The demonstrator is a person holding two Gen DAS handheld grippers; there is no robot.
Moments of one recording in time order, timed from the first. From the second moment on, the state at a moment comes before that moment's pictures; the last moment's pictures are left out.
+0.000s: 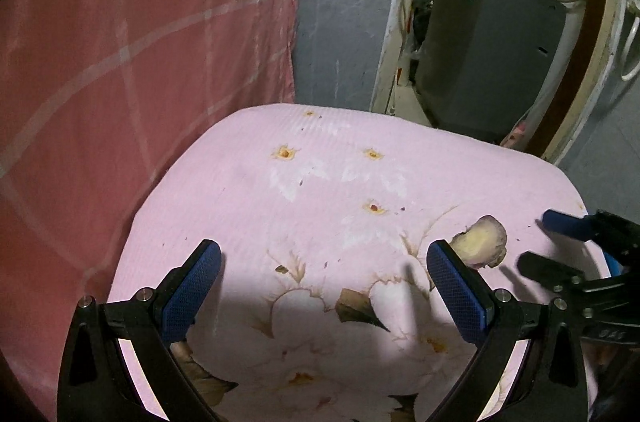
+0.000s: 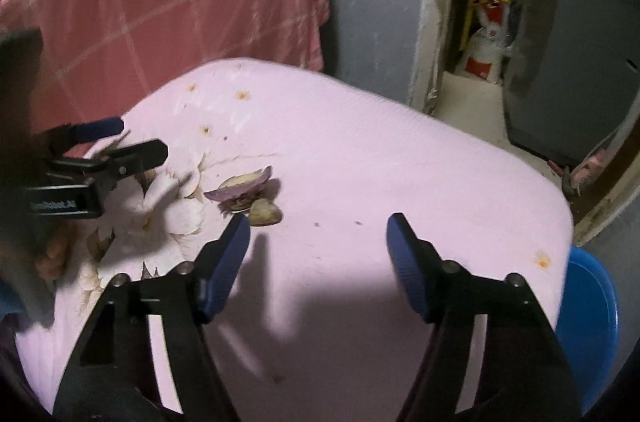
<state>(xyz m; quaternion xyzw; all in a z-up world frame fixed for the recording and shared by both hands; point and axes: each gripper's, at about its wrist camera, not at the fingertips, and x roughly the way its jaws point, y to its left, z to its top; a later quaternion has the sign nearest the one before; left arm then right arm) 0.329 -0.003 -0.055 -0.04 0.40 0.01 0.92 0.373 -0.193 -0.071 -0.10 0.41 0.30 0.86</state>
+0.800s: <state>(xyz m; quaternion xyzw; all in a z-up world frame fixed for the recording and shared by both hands) 0.336 -0.018 -0.059 -0.02 0.42 -0.04 0.90 0.372 -0.200 -0.073 -0.09 0.42 0.32 0.84</state>
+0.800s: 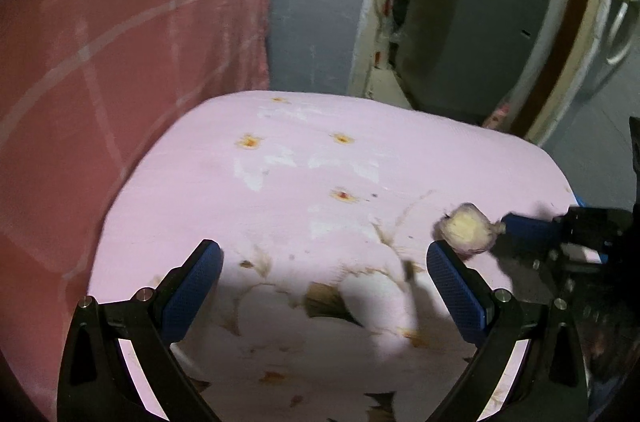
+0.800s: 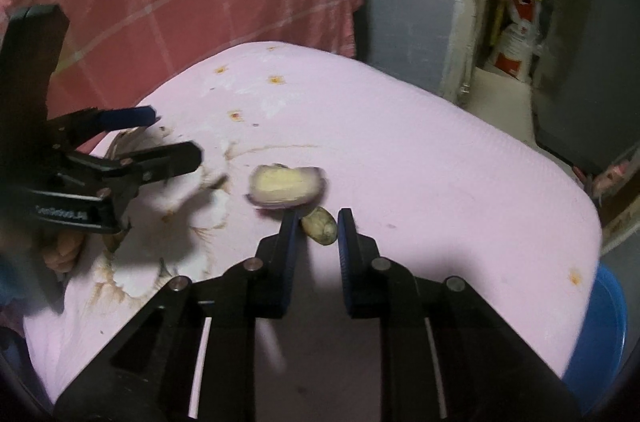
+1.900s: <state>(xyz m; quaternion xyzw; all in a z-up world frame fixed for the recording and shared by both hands) 0.363 -0.111 -0.072 0.09 0.48 -0.12 0.86 0.369 -0.269 -0.068 -0.01 0.41 0.24 0.88</state>
